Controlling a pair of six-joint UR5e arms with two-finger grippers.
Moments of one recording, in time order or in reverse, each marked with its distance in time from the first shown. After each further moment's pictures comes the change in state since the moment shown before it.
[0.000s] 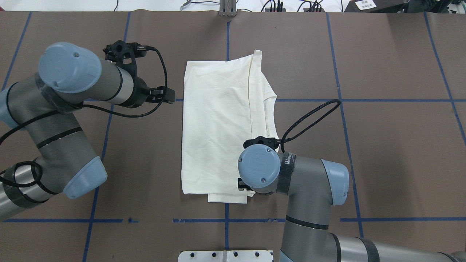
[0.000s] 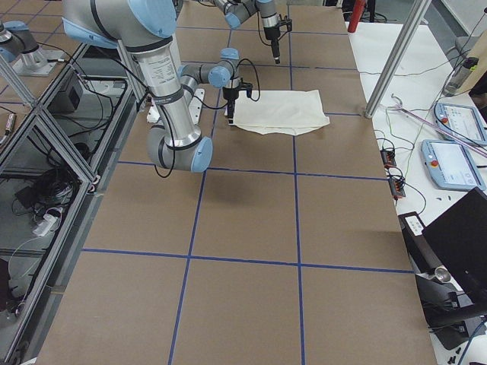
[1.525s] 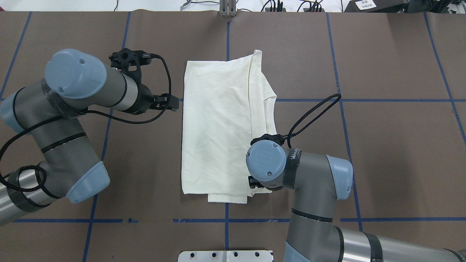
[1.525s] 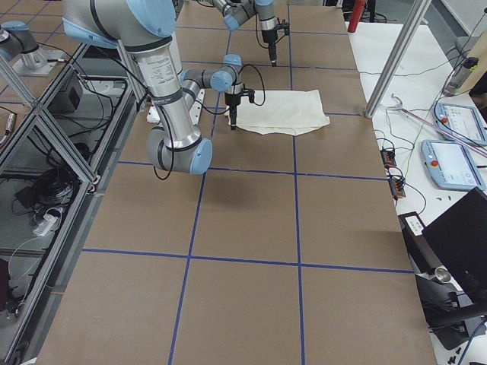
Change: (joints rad) left arm 0.017 0.001 0.005 -0.011 -0.022 -0.005; right arm 0.030 -0.038 -0.020 -0.005 0.003 -0.090
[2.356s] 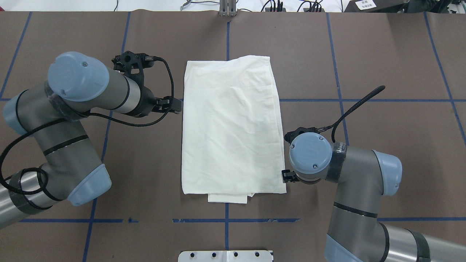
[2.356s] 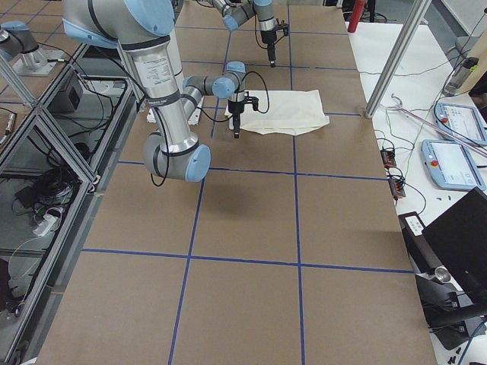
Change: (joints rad) left arm 0.012 -0.002 -0.002 -0.003 -0.004 -0.012; right arm 0.061 -0.166 0.138 0.008 0.005 -0.070
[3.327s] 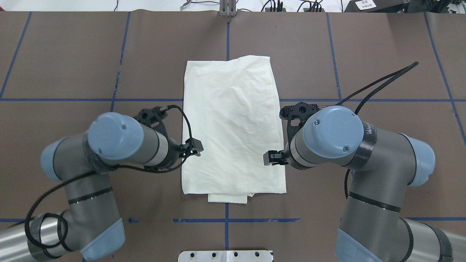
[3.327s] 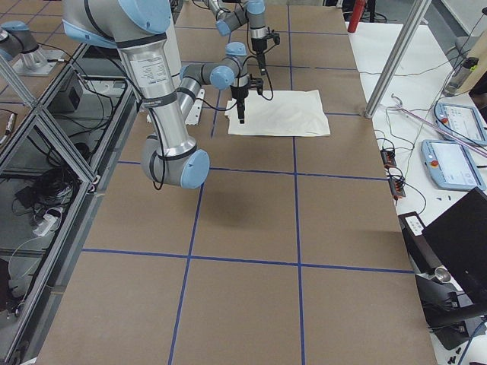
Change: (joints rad) left arm 0.246 0.020 -0.009 -0.023 0.066 -0.553; right arm 0.055 0.039 0.148 0.093 0.052 0.070
